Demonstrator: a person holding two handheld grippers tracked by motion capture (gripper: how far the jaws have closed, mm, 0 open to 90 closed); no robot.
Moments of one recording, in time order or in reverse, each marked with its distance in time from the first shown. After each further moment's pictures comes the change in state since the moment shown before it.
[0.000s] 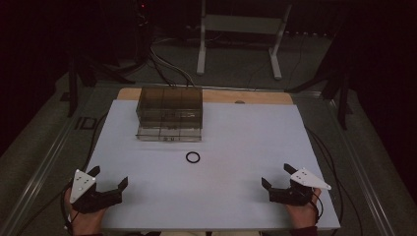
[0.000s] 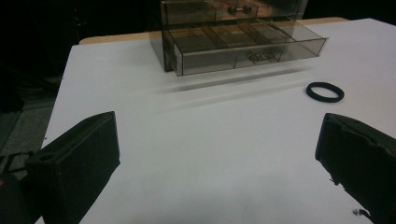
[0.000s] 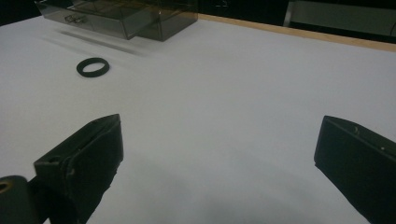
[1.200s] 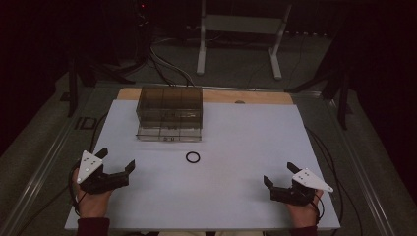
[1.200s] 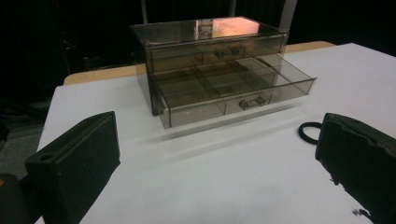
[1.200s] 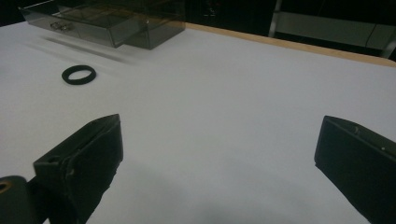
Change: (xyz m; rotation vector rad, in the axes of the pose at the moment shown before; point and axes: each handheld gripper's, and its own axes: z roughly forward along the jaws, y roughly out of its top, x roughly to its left) left arm -0.002 0.042 0.030 -0.061 -0.055 0.035; right arm -0.001 0.001 -0.003 -0.036 -0.054 -0.008
